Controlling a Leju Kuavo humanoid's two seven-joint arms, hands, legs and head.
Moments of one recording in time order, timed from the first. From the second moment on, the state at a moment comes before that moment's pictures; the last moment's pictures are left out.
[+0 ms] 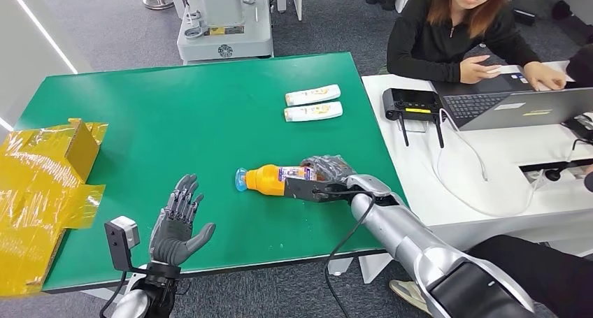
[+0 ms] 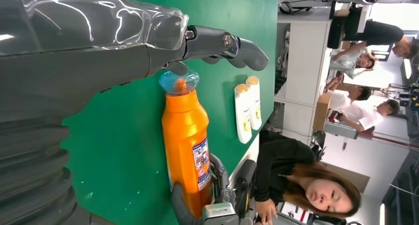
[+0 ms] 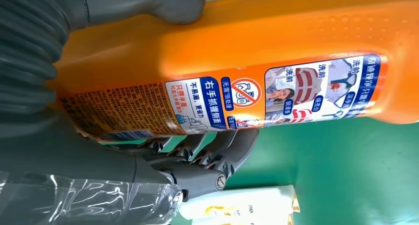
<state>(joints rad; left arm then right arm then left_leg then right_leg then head) -0.11 -0.08 -0.42 -1.33 0.28 -0.18 -0.41 -0.68 -0.06 0.57 -0.47 0.70 0.09 -0.04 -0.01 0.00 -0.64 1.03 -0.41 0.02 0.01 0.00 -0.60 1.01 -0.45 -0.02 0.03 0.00</state>
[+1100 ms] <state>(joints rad) -0.06 -0.08 -0.38 -1.33 0.28 -0.14 -0.44 -0.45 -0.05 0.51 -0.78 0.34 -0.12 -0.35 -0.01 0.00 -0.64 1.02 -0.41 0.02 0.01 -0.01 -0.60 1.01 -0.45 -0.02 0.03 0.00</state>
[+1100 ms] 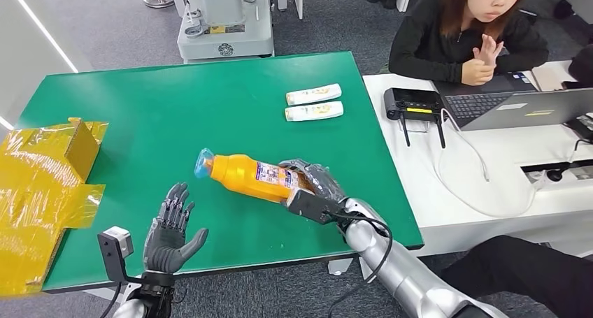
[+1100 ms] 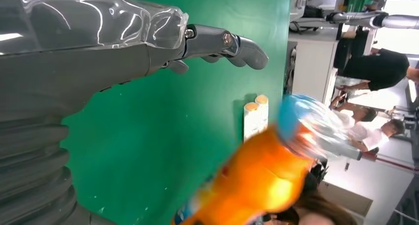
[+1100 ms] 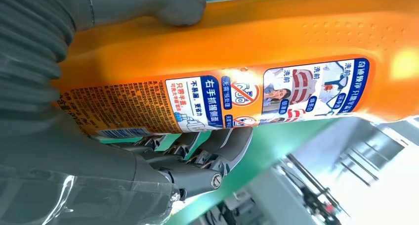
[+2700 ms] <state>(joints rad) -0.42 -0.03 -0.36 -1.40 0.40 -0.23 -0.33 -0.35 0.03 0.40 -1.09 0.19 -0.28 -0.46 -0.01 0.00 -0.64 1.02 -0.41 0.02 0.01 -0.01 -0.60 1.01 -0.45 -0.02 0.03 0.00</state>
